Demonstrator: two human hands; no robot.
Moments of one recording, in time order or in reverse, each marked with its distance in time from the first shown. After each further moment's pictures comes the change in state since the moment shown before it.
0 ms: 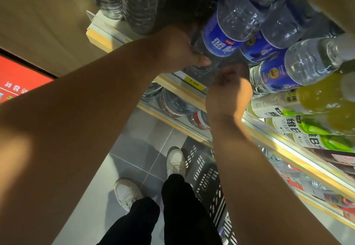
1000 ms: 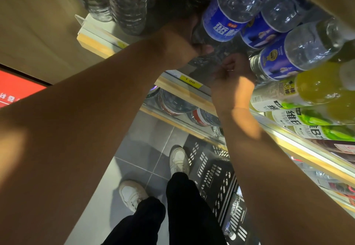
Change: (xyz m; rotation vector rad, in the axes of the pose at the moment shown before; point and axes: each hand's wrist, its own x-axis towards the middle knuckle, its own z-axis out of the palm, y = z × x) left_hand 0.018 -0.007 0.006 0.256 0.022 -0.009; right_hand 0.022 0.021 0.000 0.007 -0.021 -0.155
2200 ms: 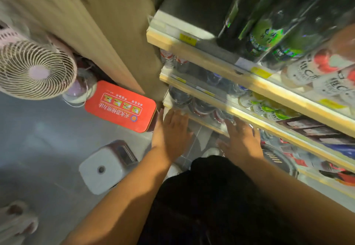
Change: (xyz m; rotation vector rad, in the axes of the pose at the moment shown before) left_hand -0.292 0.173 -0.122 0.738 -0.212 -0.273; right_hand -0.156 -0.154 -0.218 -0.806 -0.762 -0.127
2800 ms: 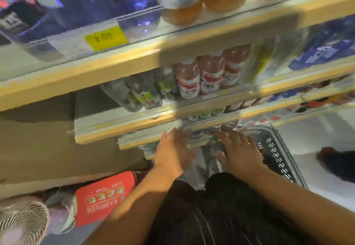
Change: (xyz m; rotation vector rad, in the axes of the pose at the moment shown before) left_hand 0.062 0.129 -0.080 0.230 -0.064 0.548; right_hand -0.081 0.086 -0.031 0.289 0.128 0.380
